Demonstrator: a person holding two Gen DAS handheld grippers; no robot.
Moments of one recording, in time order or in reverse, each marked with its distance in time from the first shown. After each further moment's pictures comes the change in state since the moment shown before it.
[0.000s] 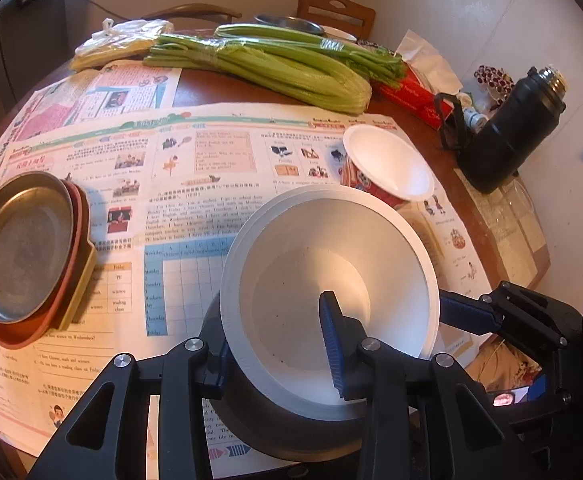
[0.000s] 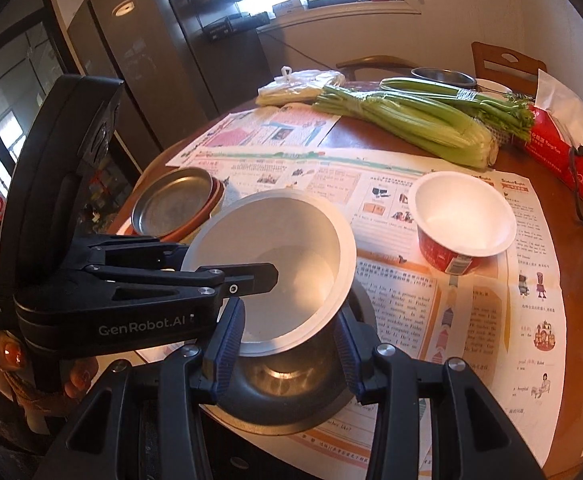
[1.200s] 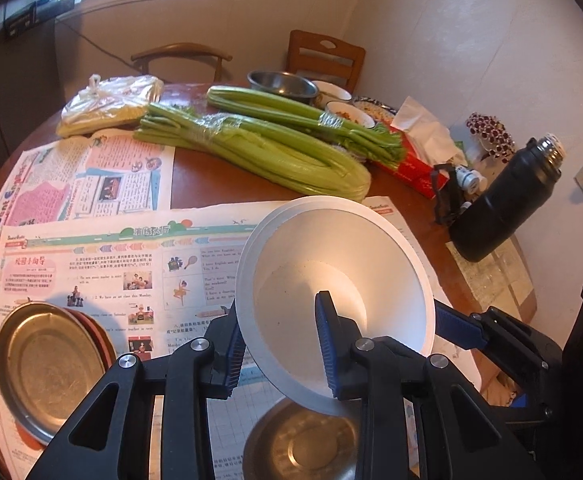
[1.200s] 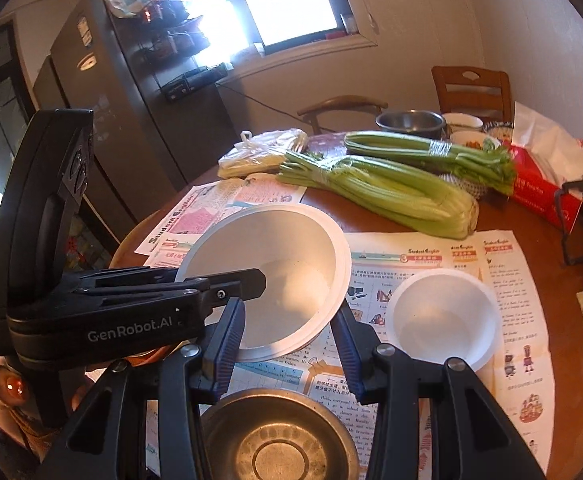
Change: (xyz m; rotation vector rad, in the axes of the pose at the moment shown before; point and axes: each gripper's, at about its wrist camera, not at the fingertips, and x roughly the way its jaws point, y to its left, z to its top) left arm -0.027 0.014 0.100 0.027 -0.124 -0.044; right arm -0.001 -0.017 0.087 0.123 -0.187 -0.073
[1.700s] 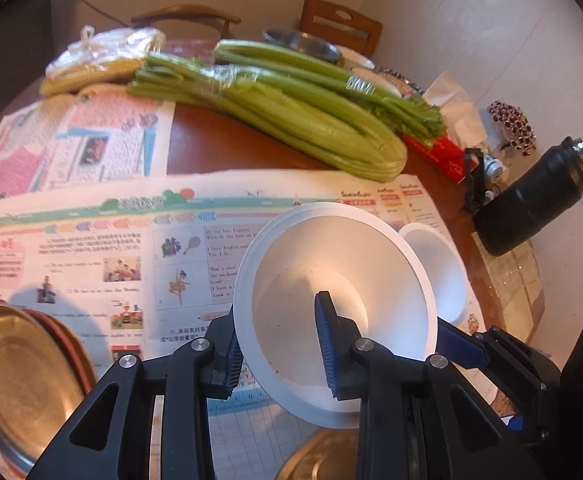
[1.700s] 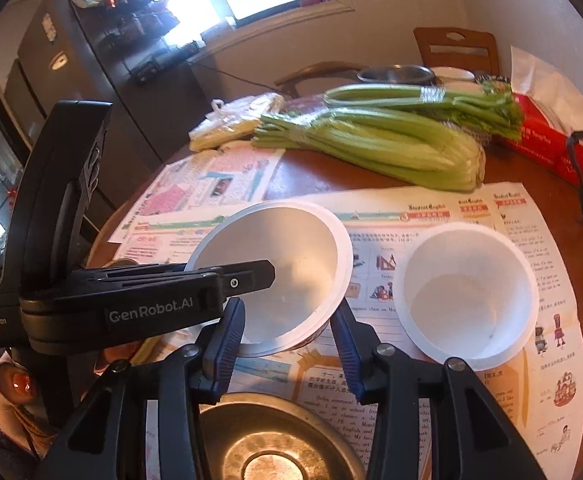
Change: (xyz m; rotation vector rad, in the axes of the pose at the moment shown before) left arm 0.063 0.032 0.006 -0.048 0.105 -0.018; right arm 0.050 -0.016 -0.014 0.092 0.082 -0.018
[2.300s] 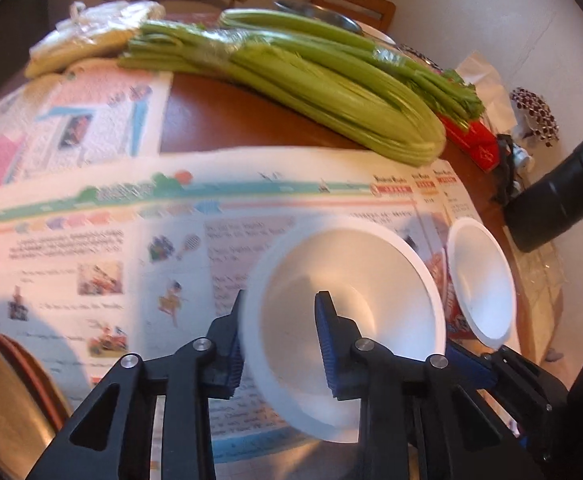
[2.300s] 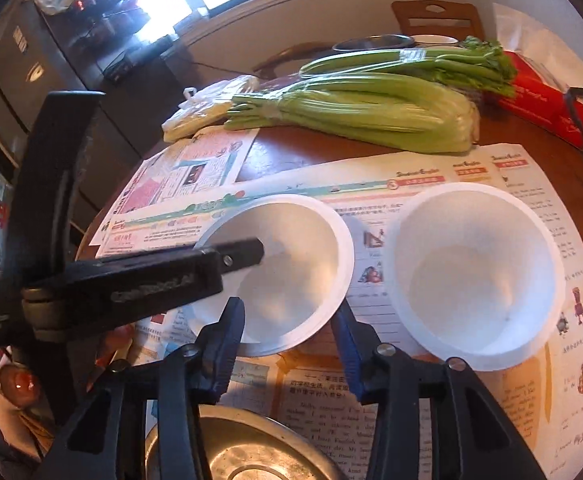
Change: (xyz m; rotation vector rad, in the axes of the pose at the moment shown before) left arm 0.060 0.016 0.007 -0.008 0.081 0.016; right arm 0.042 -0.018 -0.010 0.079 0.065 -0.032
